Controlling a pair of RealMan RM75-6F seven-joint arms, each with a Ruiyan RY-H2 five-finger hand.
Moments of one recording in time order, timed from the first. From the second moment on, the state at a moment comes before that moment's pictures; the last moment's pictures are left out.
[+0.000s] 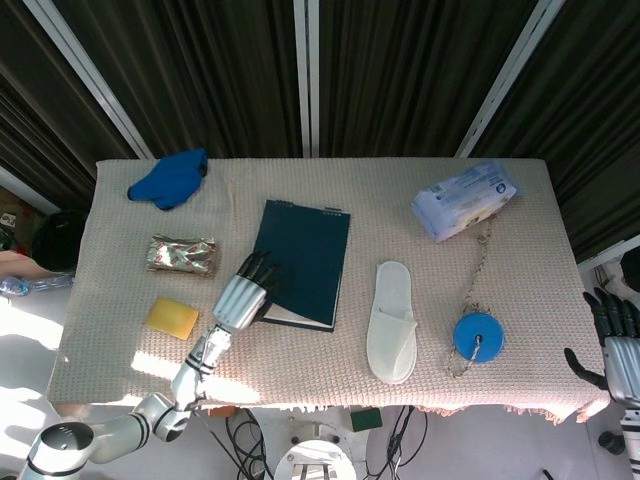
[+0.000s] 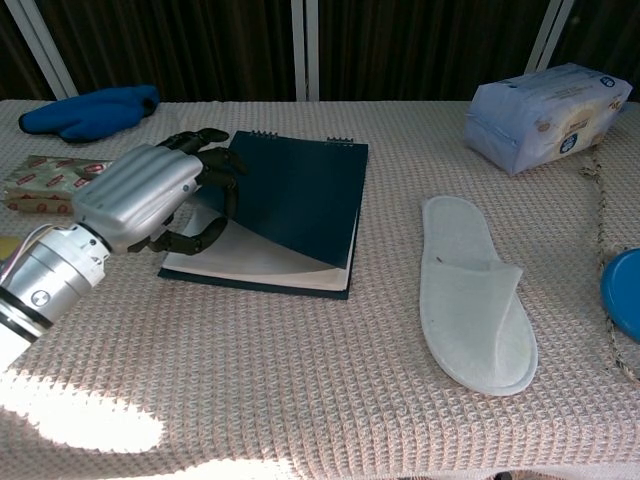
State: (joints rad) left arm -0.56 -2.00 -0.09 -0.87 1.63 1.33 0.07; right arm 0.00 -1.16 0.03 -1.40 -1.52 1.52 0.15
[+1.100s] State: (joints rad) left arm -0.37 -1.42 0.19 -1.64 1.71 1.39 0.01; right arm 0.01 -1.17 0.02 -1.42 -1.56 1.53 0.12
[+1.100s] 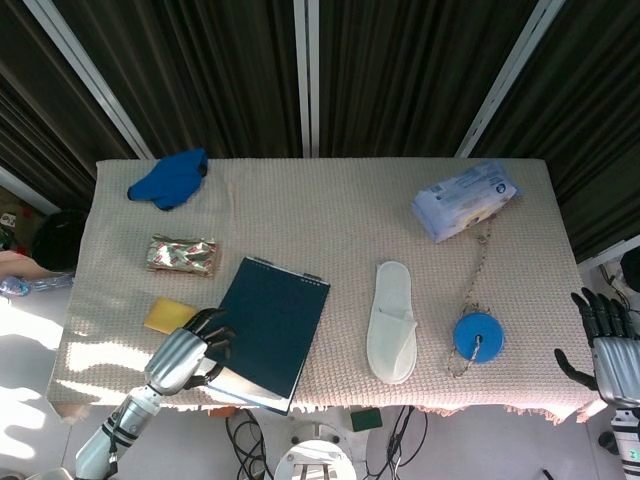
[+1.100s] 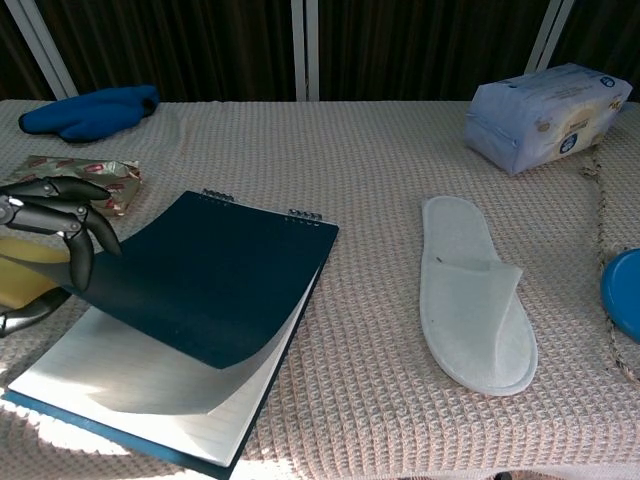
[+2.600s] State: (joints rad) left arm -1.34 -2.01 -0.54 -0.34 0.92 0.67 -0.04; right arm 0.03 -1.19 0.06 -1.37 -1.44 1.42 0.16
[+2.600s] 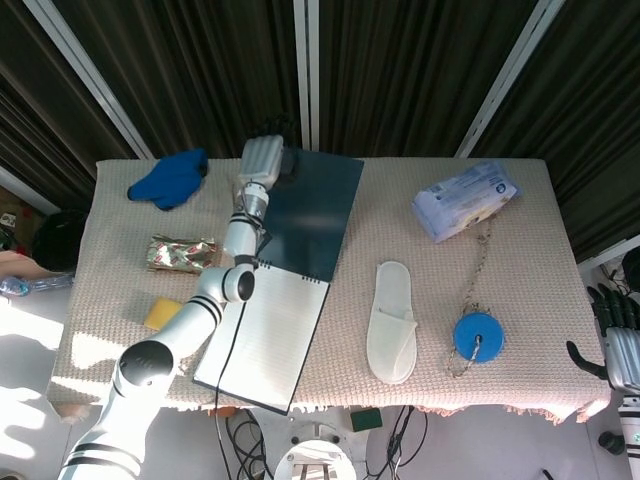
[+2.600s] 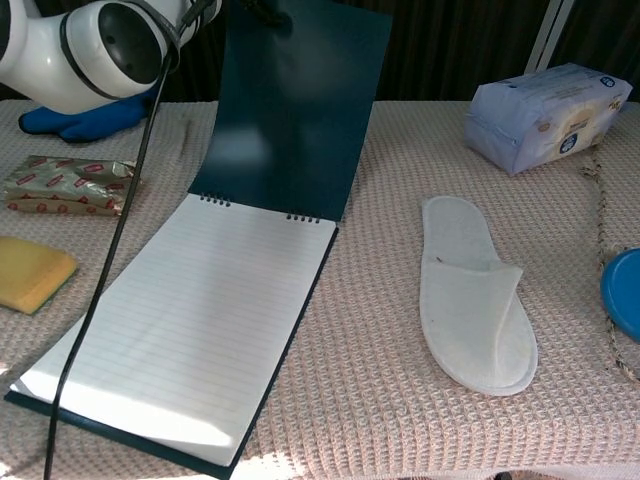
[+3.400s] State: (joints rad) left arm -0.80 -1.48 -0.16 -1.51 1.16 1.13 0.16; right arm 0.04 -1.21 0.06 -1.37 -1.49 1.45 0.16
